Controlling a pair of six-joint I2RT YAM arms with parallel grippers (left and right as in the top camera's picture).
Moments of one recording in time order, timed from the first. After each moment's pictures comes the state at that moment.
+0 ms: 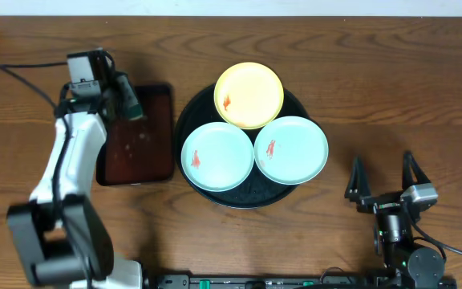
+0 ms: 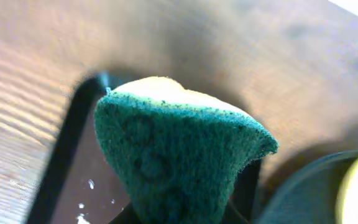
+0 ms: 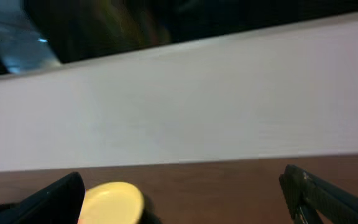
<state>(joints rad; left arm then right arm) 0.15 1.67 1.19 -0.43 0.07 -0.28 0.02 0.01 0.01 0.26 -0.15 0.19</state>
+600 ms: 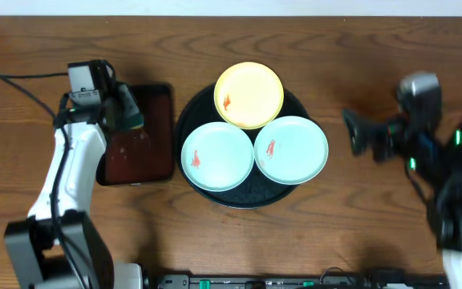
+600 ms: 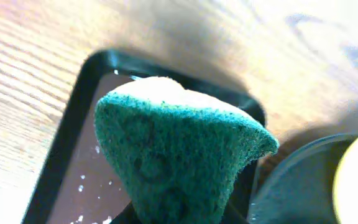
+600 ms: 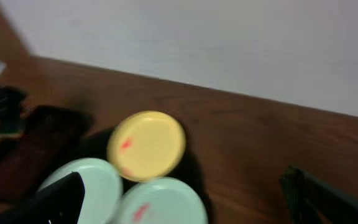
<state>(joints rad) 0.15 1.59 1.13 -0.45 0.07 -0.30 0.02 0.94 1.12 -0.56 -0.45 -0.05</state>
